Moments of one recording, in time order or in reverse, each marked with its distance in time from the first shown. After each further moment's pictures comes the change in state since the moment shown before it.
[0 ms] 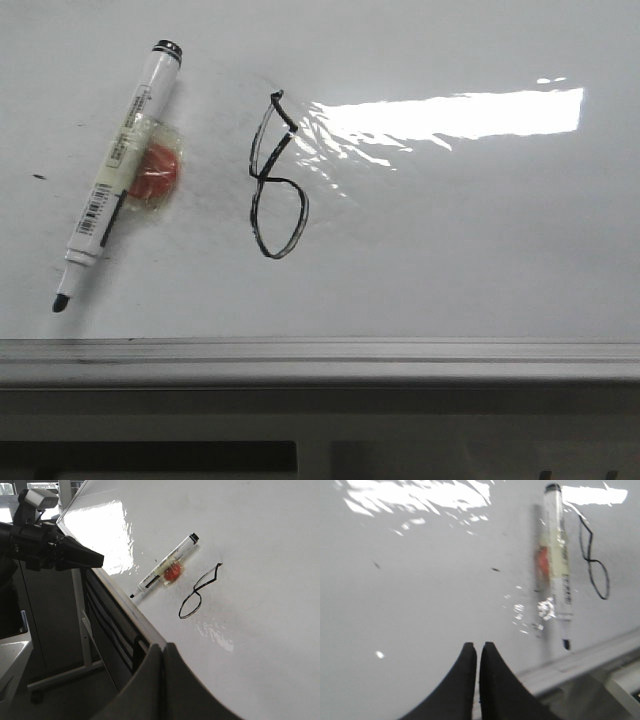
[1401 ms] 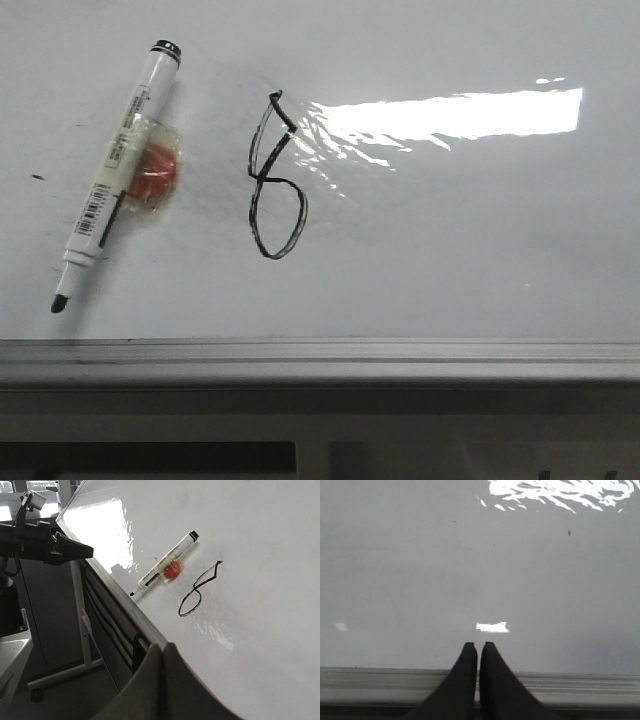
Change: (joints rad) left arm 0.440 -0.184 0.001 -0.125 0.298 0.131; right arm 0.000 0.000 0.001 0.000 0.008 0.000
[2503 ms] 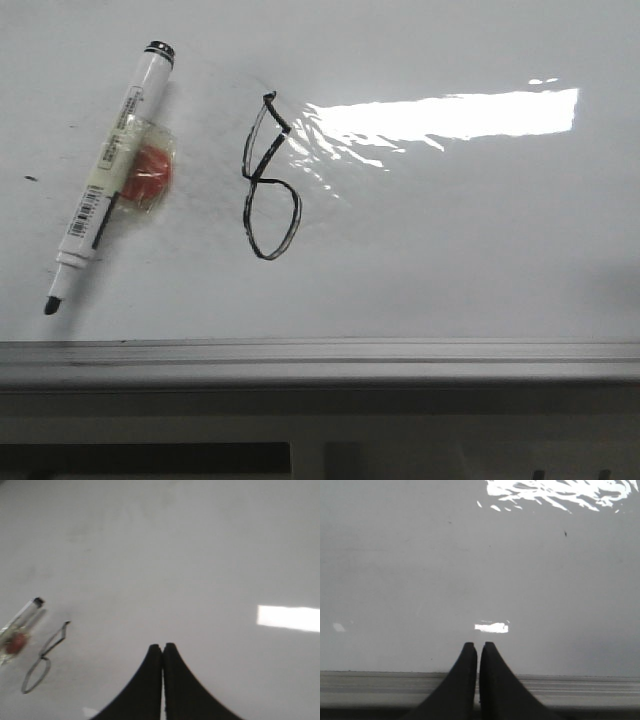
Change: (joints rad) left arm 0.000 0.000 0.000 0.000 0.002 0.000; right arm -0.496 0.001 0.296 -0.016 -0.645 0.044
